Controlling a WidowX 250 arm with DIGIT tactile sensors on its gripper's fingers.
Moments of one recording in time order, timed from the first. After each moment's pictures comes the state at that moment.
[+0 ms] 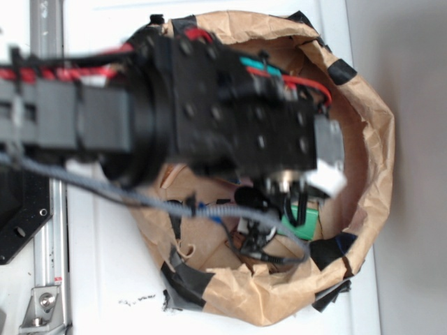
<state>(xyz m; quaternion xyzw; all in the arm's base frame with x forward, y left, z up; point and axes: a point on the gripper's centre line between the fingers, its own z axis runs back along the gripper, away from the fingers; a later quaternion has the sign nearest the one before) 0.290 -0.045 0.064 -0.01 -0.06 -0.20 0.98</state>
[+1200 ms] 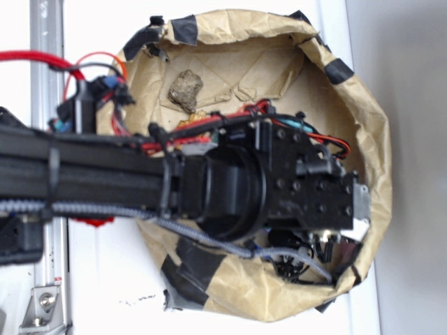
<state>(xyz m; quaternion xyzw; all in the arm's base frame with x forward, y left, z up) 0.302 -0.065 0.017 -0.03 -0.02 -0.11 0.99</state>
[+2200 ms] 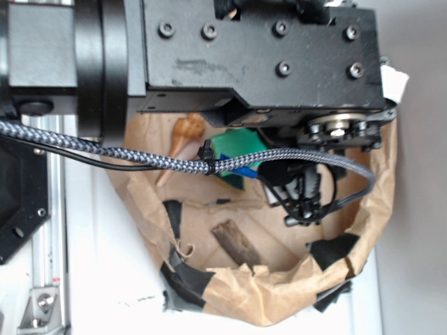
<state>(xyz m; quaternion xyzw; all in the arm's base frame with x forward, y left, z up) 0.286 -0.008 0.142 0.01 -0.03 0.11 0.99</state>
